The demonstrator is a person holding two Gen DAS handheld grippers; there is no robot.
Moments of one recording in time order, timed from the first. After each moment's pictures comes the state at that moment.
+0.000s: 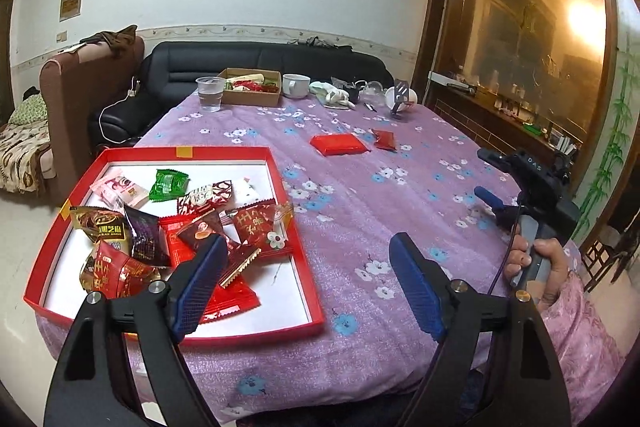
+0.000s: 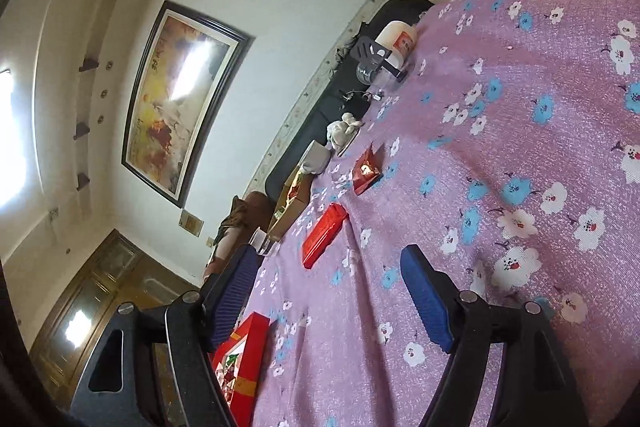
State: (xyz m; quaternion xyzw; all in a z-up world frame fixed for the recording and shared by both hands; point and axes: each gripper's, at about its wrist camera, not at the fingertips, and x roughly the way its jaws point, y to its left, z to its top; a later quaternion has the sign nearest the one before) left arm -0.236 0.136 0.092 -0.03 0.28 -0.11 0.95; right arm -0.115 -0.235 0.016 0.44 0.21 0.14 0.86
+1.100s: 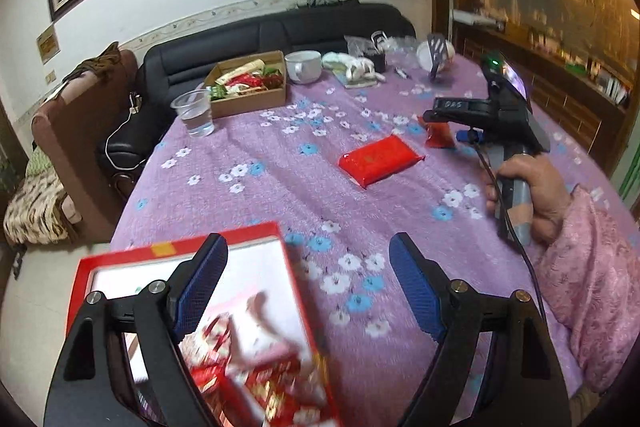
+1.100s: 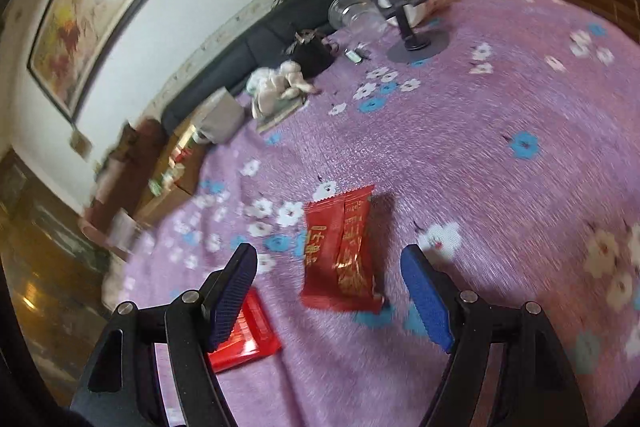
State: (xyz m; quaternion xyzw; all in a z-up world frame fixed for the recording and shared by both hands) left arm -0.059 0.084 0.097 0.11 0.35 -0.06 0.93; right arm 0.142 -0.168 0.014 0.25 0.39 0.03 0.89
